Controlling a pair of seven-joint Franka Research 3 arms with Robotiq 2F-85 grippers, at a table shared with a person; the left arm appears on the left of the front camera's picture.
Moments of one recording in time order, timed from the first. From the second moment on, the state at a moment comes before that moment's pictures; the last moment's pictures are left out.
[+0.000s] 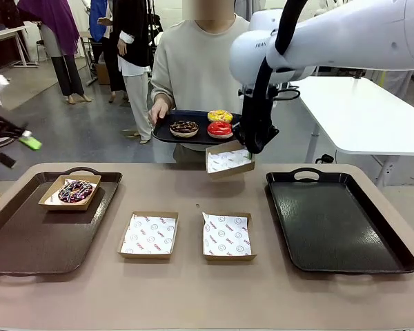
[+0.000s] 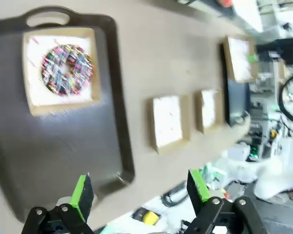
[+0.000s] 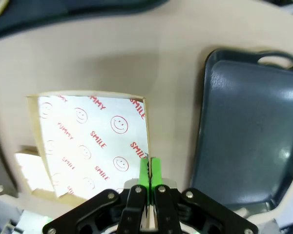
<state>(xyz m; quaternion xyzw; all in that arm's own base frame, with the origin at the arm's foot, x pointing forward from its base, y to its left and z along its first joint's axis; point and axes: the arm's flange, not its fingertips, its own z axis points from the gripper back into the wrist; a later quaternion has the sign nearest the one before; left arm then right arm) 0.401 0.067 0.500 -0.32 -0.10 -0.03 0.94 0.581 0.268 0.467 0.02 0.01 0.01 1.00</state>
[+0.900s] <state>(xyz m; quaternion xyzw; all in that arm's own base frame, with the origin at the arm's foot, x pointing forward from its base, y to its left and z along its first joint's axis) 0.363 0.198 0.435 -0.53 -0.03 0.09 0.84 0.608 0.307 0.483 0.02 0.04 -0.01 1.00</state>
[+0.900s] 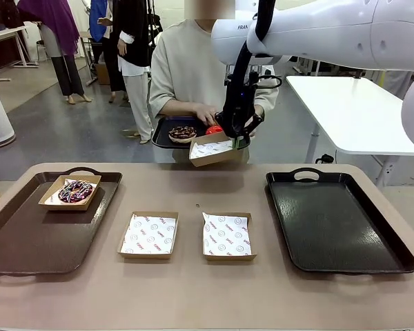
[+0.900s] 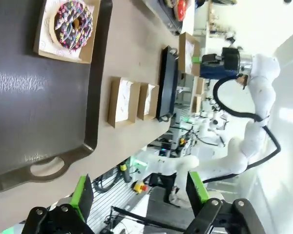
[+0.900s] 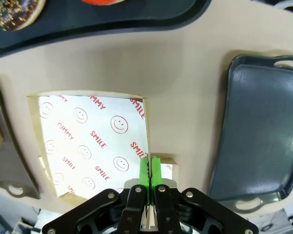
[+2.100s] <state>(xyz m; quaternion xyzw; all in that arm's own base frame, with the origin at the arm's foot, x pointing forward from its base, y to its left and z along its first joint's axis) 0.376 0.204 0.426 -0.55 -0.03 0.12 0.83 0.607 0.308 0.486 0.02 0.03 -0.01 1.00</state>
